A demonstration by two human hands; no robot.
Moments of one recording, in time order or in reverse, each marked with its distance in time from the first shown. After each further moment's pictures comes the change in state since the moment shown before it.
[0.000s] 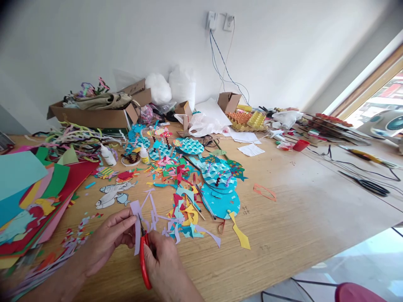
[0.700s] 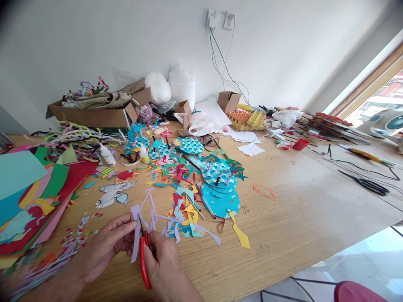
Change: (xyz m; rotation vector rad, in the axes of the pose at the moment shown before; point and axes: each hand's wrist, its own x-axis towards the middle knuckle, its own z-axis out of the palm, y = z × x) left_hand -0.007 -0.004 0.005 -0.076 -0.046 -0.072; right_hand -0.001 0.000 0.000 0.042 -0.013 -0.010
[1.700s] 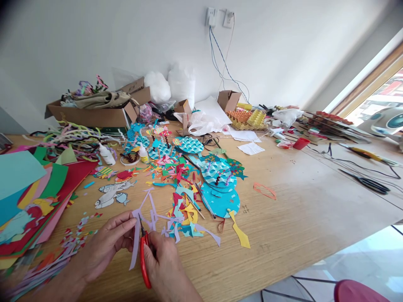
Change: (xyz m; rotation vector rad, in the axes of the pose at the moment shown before) left_hand 0.002 0.000 0.001 0.036 0.035 0.045; right_hand 0.000 0.003 0.001 0.002 0.024 0.015
